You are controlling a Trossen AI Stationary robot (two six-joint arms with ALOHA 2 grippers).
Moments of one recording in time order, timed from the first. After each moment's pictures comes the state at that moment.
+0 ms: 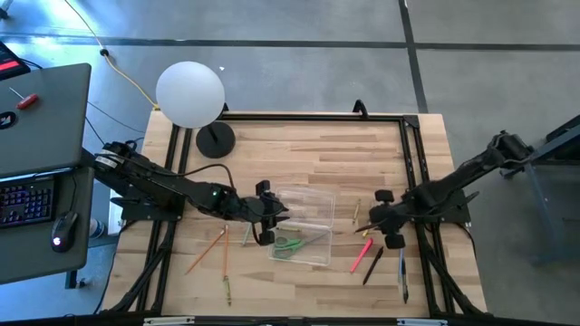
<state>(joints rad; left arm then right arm) -0.30 1.48 0.99 -0.12 -0.36 -0.24 0.46 1.00 0.44 -0.62 0.07 0.39</state>
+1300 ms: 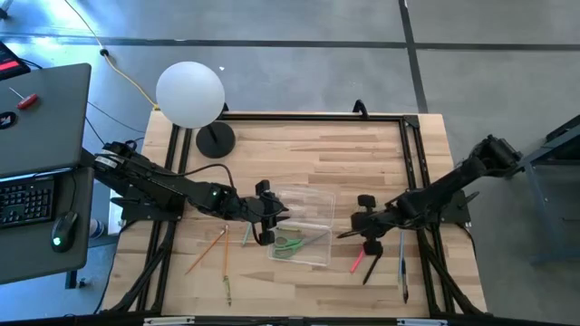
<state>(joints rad) -0.30 1.48 0.99 -0.13 -0.36 -0.24 0.46 1.28 0.54 -0.29 0.19 0.39</state>
